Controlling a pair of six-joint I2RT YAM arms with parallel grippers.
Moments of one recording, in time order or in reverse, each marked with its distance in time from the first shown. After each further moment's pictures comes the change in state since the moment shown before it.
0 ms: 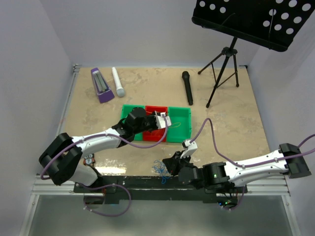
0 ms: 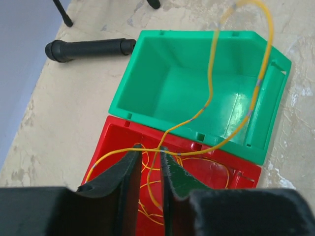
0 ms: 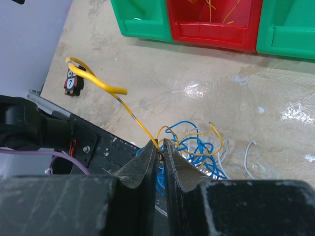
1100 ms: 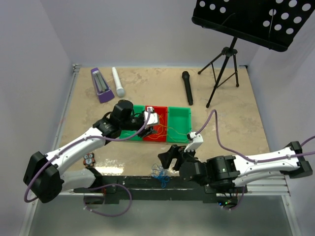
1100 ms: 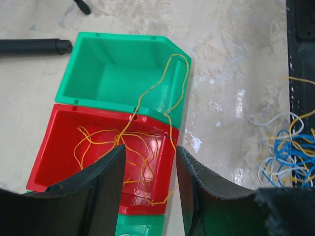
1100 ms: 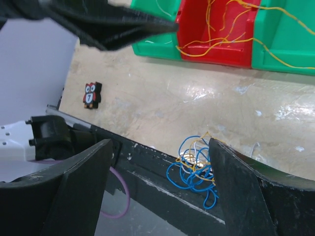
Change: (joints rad) left arm 0.129 -0.231 0.101 -0.461 0.364 -0.145; right arm 0.000 -0.023 0.254 -0.334 0.016 0.077
